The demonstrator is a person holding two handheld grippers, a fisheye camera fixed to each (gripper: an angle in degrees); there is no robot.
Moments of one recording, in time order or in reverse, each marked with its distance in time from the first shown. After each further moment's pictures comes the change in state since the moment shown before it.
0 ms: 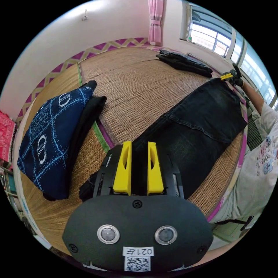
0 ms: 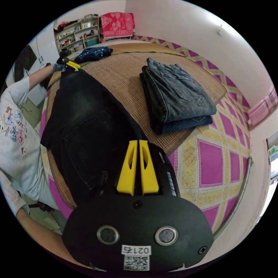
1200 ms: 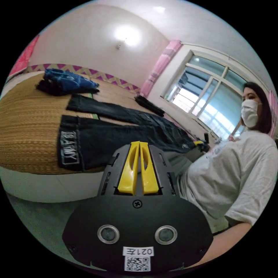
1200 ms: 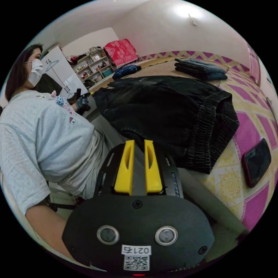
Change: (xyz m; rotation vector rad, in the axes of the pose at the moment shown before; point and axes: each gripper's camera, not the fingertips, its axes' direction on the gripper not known) left arm 0.092 0.353 -0.218 0.609 0.223 -0.454; right arm -0.211 0.279 -0.099 0.188 -0.361 0.174
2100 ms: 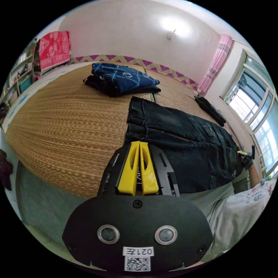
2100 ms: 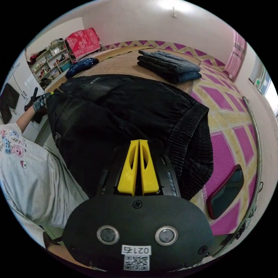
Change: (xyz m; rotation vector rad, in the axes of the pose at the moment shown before) left arm -0.069 -0.060 -0.052 -0.197 -0.444 -0.112; right arm 0.080 -0.110 0.026 -0.077 0.387 0.199
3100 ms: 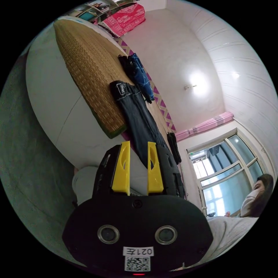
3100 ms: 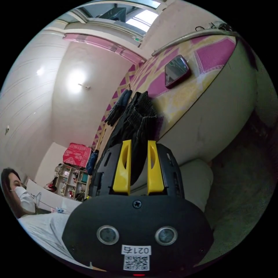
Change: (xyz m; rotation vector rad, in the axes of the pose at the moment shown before) left arm -0.044 0.156 -0.086 0.216 0.457 -0.644; right arm 0.079 0.278 -0.057 0.552 -0.377 0.979
